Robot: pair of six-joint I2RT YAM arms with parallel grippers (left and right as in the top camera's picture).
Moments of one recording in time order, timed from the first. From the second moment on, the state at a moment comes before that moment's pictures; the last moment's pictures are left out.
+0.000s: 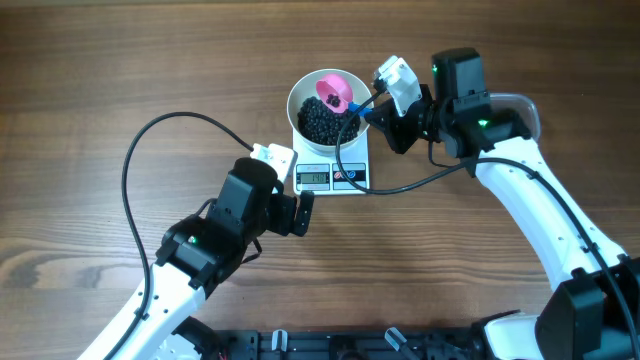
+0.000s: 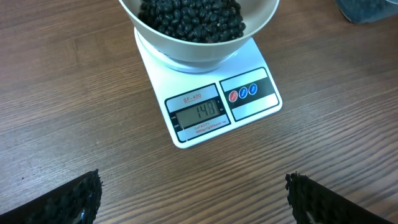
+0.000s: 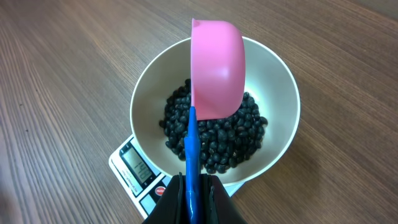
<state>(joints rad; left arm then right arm) -0.56 1.04 0.75 -0.54 -0.04 -0.20 0.28 1.57 1.19 -0.47 -0.50 -0.31</state>
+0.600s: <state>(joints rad) -0.56 1.04 0.75 -0.54 -0.04 -0.20 0.28 1.57 1.19 -0.47 -0.50 -0.35</state>
